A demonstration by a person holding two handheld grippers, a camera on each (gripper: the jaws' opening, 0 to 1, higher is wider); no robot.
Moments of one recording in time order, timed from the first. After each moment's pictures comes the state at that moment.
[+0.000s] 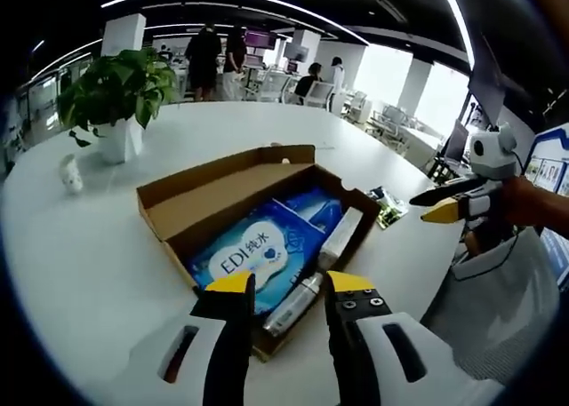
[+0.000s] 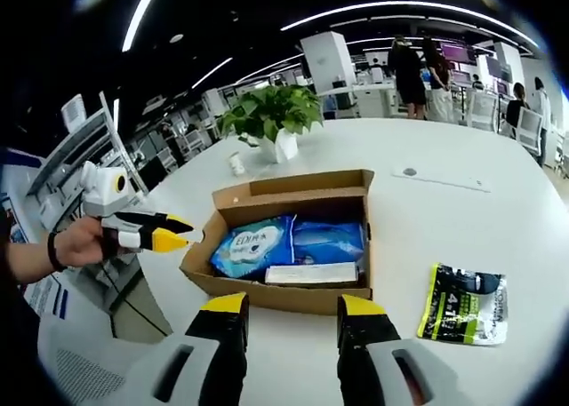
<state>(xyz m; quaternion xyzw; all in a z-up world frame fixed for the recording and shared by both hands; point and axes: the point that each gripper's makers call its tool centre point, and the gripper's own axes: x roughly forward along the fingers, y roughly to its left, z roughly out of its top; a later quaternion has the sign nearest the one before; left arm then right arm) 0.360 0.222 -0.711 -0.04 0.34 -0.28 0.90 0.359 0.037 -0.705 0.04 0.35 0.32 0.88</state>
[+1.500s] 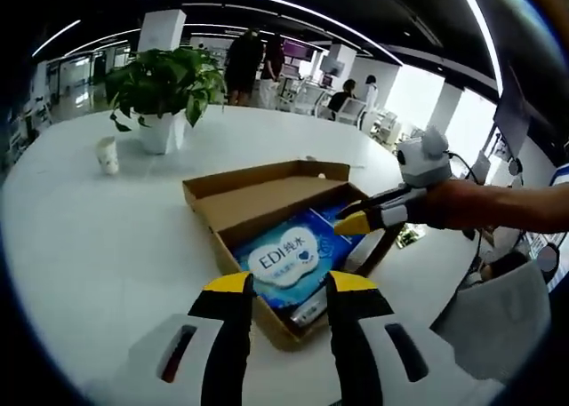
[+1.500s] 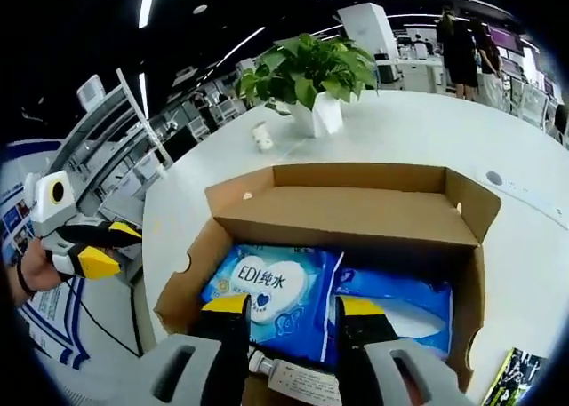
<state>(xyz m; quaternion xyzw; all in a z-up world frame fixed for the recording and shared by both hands) 0.360 0.266 -0.693 -0.08 0.33 -0.20 0.92 0.440 0.146 -0.757 0.02 0.41 0.41 0.82</state>
